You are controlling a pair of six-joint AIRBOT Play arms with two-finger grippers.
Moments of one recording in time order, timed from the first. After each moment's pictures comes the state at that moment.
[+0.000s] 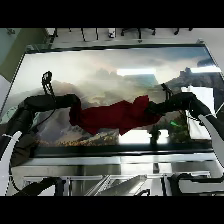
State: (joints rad) left arm -0.10 -1.23 1.00 -2.14 0.73 1.74; right arm -0.05 -1.50 0.99 2.44 -1.04 -1.98
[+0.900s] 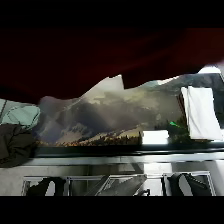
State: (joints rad) left arm 0.26 -0.62 1.76 -2.12 0.80 1.71; right arm -0.47 -0.78 1.96 2.45 -0.96 -1.92
